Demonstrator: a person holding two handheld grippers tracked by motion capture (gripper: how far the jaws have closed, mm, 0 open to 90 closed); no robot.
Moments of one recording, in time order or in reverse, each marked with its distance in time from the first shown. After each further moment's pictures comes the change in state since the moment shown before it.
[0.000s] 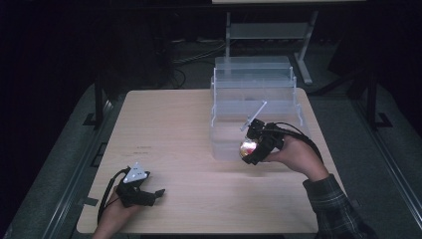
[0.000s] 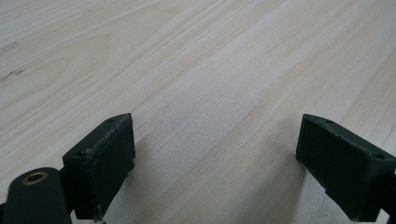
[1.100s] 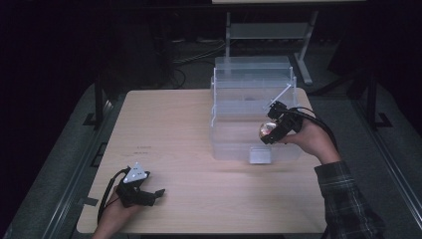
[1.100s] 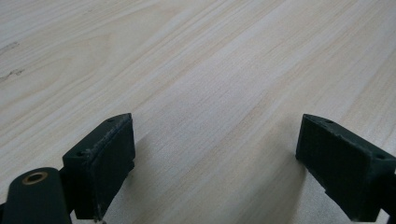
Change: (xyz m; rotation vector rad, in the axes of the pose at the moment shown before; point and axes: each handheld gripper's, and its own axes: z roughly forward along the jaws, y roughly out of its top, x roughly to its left) left arm 0.000 0.000 0.000 0.000 0.000 0.000; right arm -0.070 -0.024 -0.009 0.000 -0.100 0.186
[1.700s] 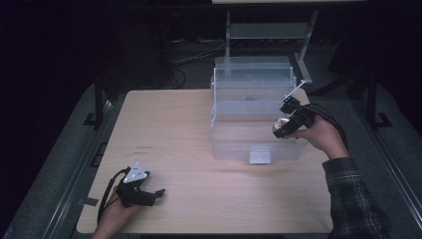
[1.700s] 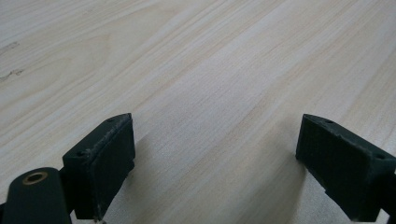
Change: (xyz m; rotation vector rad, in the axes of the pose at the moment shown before) left arm 0.000 0.000 0.000 0.002 -0.001 0.001; right arm -0.039 -0.018 0.003 0.019 -0.067 0.097
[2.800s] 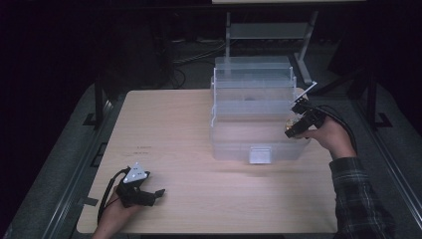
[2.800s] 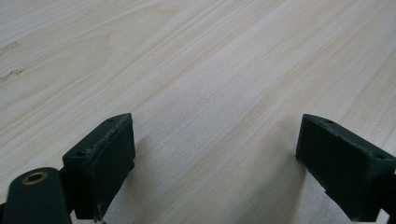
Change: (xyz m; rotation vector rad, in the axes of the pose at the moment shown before) left arm 0.000 0.000 0.000 0.000 0.000 0.000; right arm -0.031 -0.021 0.010 0.053 -0.044 0.103
